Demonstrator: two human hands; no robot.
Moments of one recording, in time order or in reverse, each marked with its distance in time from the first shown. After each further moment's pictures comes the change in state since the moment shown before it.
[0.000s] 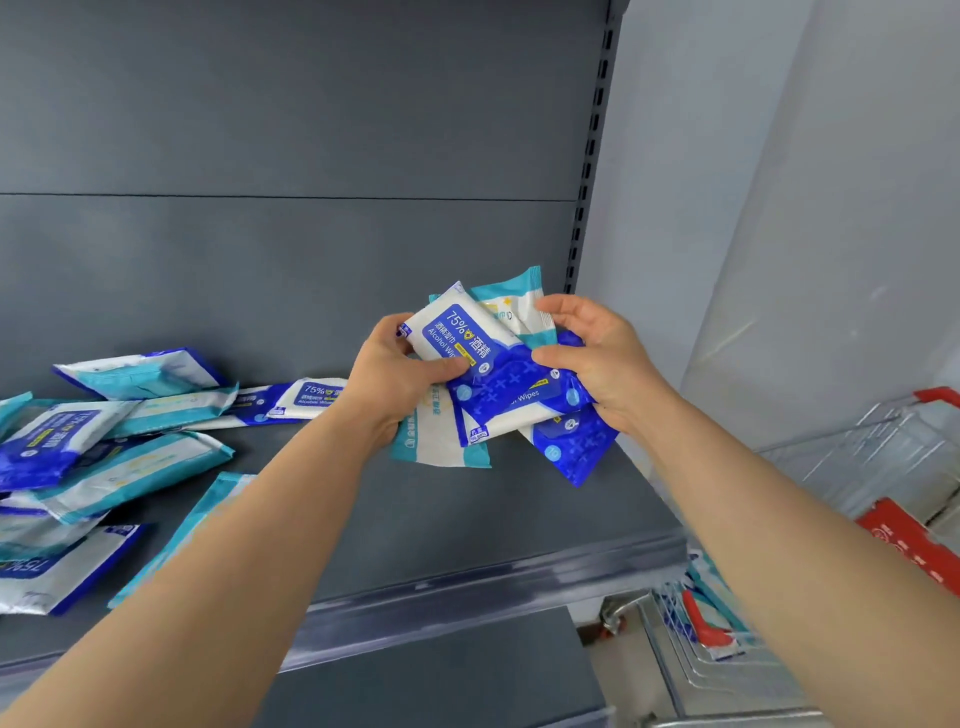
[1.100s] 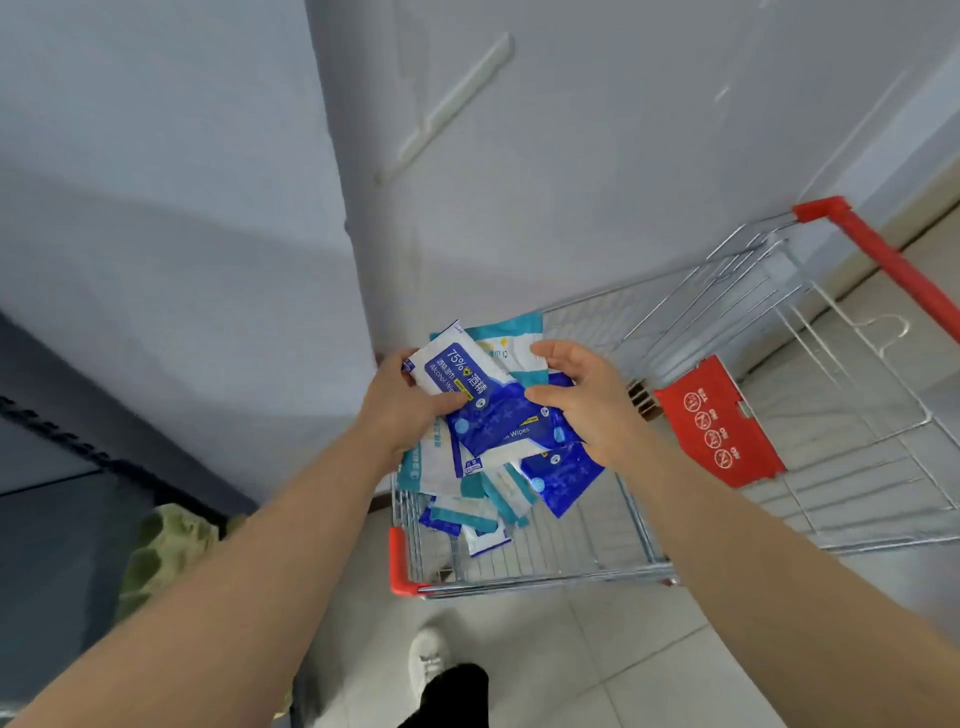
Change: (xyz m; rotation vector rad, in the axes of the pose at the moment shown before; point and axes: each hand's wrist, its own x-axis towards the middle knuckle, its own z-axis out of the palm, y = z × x) left_hand 0.118 -0.288 0.548 0.082 -0.176 -0.462; right_hand 0.046 0.307 -0.523 -0.069 0.233 0.557
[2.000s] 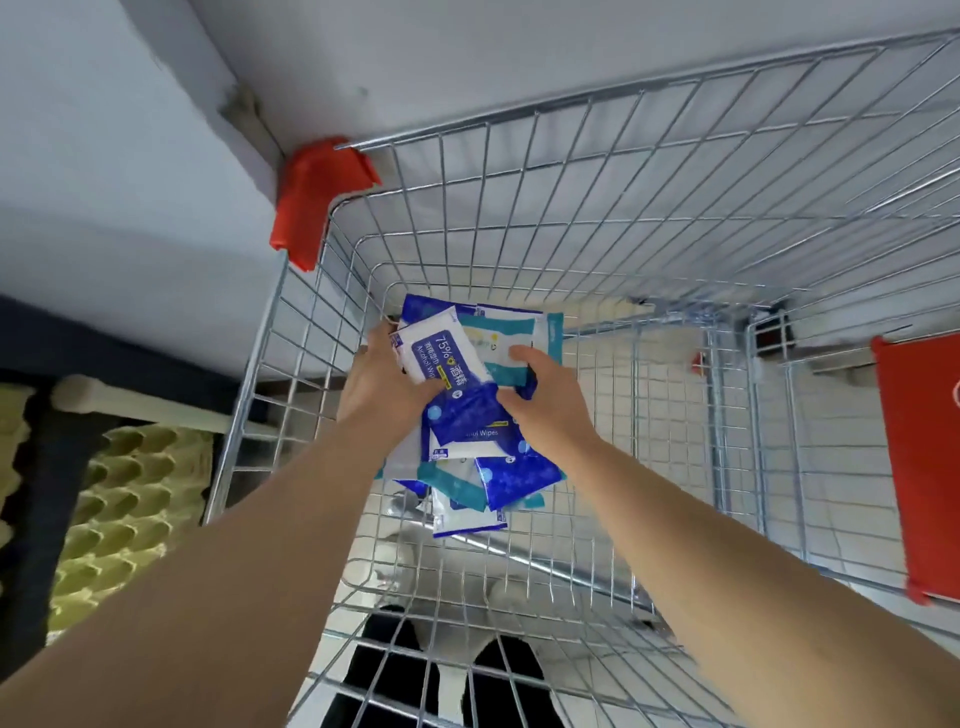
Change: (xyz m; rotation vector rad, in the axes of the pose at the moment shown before) left_hand 0.199 -0.277 0.081 0.598 0.286 -0.291; right_hand 0.221 0.327 0.005 -0.639 -0.236 0.057
